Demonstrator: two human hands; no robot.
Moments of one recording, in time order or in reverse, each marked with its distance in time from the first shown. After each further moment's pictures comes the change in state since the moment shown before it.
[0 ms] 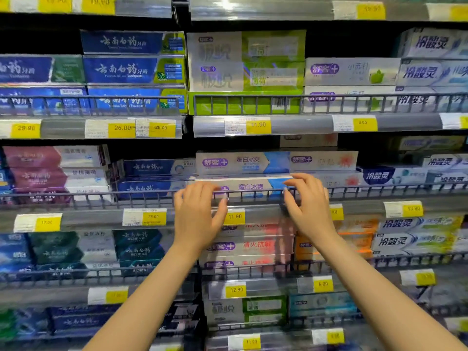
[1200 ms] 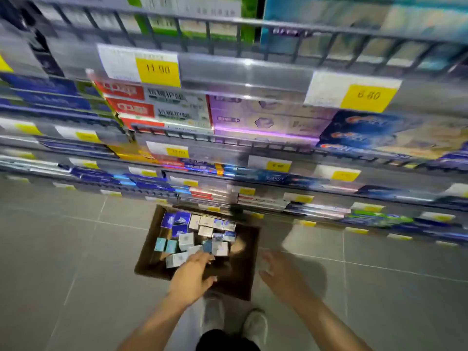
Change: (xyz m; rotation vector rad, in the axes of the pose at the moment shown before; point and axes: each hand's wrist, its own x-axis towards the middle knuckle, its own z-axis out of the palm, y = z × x) left_hand -0.660 0.186 0.150 -0.174 -1.587 -0.923; right_hand -0.651 0.250 0.092 0.291 -1.658 0.753
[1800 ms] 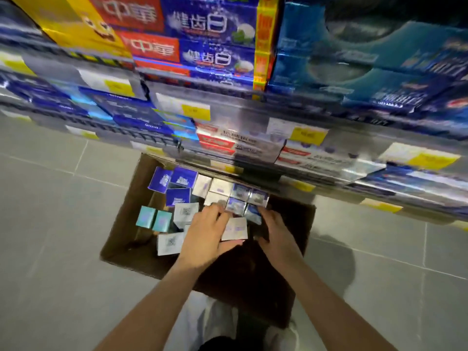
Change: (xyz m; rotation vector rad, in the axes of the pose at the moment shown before) left_hand 0.176 -0.145 0.167 0.258 0.330 0.204; right_hand 0.240 0.084 0.157 -0.076 0.131 -0.044
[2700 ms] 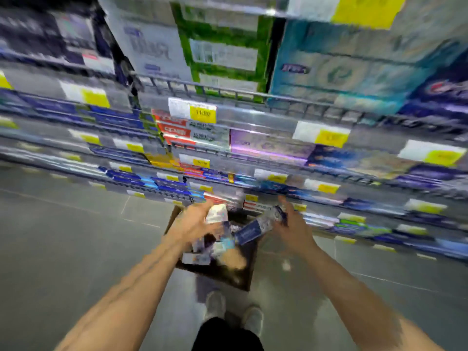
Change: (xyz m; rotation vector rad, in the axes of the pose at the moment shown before) left_hand -0.045 0.122 -0.387 -0.318 -0.134 -0.164; right_hand -0.228 -0.167 -0.303 0.241 0.224 -0.041
